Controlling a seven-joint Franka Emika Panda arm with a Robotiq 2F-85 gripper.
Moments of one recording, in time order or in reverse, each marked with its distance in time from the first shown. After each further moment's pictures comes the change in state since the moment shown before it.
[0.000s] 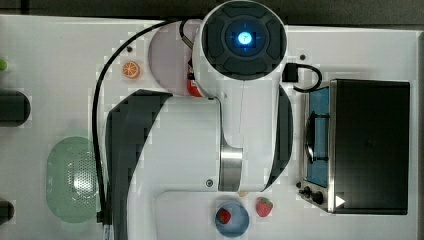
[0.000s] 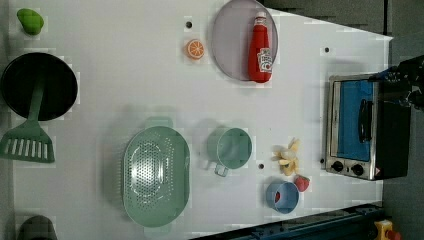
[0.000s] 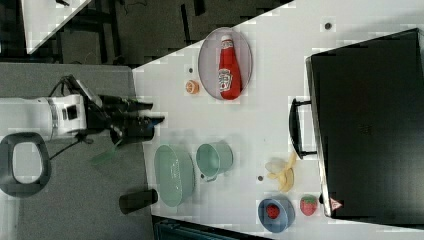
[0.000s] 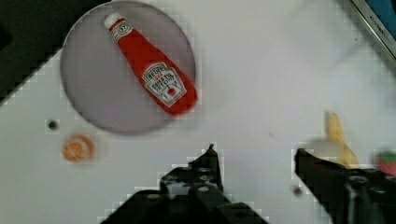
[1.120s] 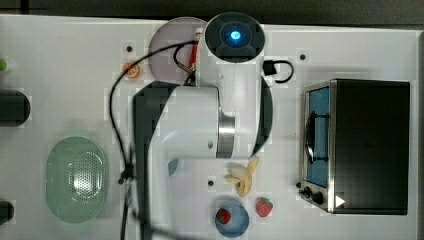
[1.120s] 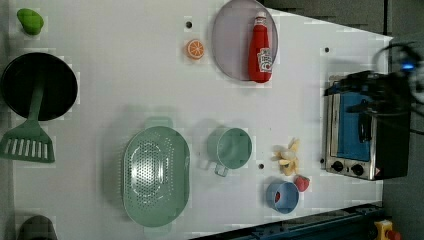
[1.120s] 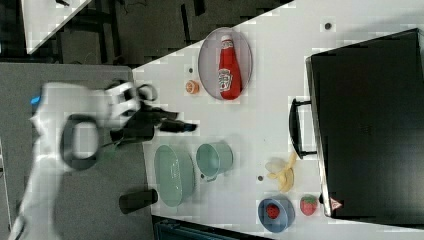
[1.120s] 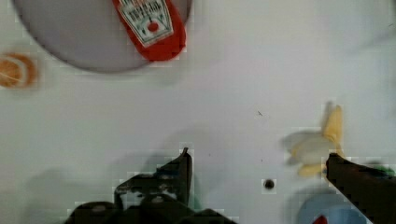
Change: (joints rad) arm -0.076 0.154 0.085 -0.085 0.012 0.079 -0.278
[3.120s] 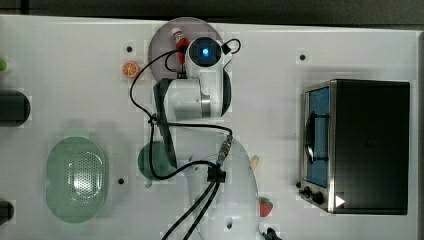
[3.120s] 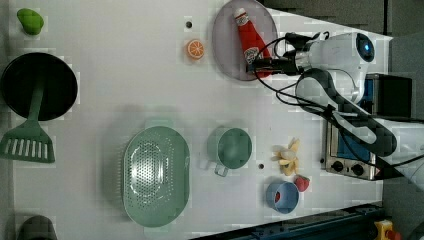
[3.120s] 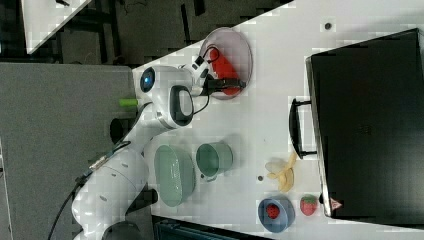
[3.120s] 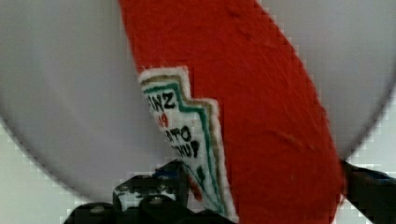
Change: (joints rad) arm 0.029 0.610 0.042 0.151 -0.106 0.614 -0.334
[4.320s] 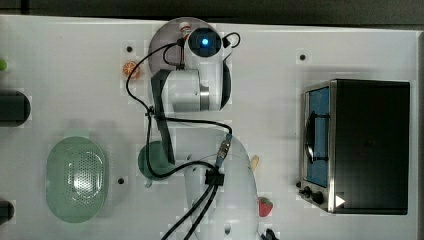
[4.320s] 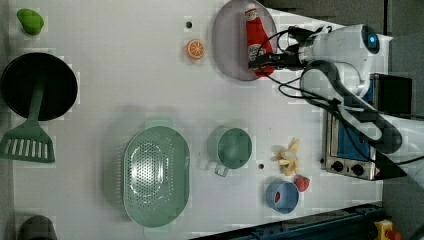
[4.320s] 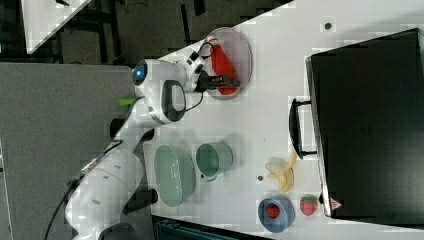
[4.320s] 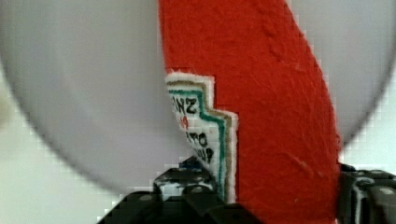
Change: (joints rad) arm 0.009 -0.024 -0.006 0.057 0.030 -0.127 -0.006
